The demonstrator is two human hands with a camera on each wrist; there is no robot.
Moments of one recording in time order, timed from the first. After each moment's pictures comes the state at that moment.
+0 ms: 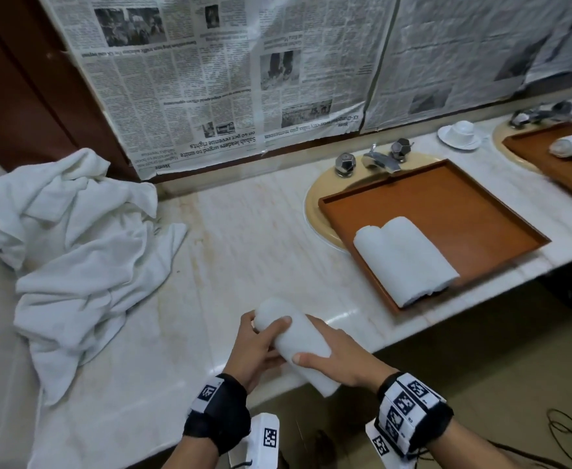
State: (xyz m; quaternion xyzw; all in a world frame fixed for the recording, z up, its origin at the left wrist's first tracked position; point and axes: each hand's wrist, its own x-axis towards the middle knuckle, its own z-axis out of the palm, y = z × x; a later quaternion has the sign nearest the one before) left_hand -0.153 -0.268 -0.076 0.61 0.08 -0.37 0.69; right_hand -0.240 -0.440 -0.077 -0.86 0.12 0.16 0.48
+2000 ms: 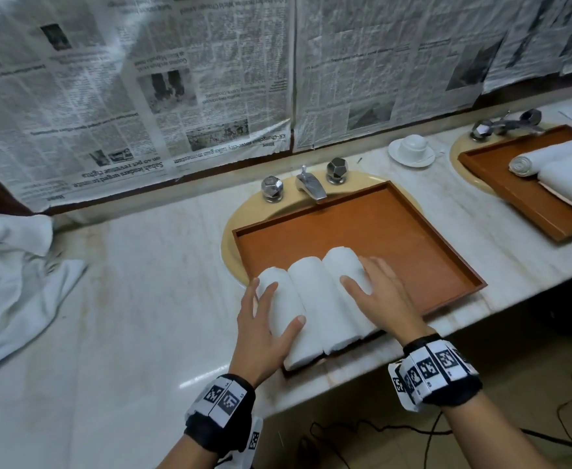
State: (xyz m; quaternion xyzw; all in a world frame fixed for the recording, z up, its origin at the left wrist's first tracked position) left_hand -0.162 -0.530 -0.071 0.87 -0.19 -0.14 0.43; right_hand -0.226 -0.767 -0.021 -0.91 0.26 -0.01 0.32
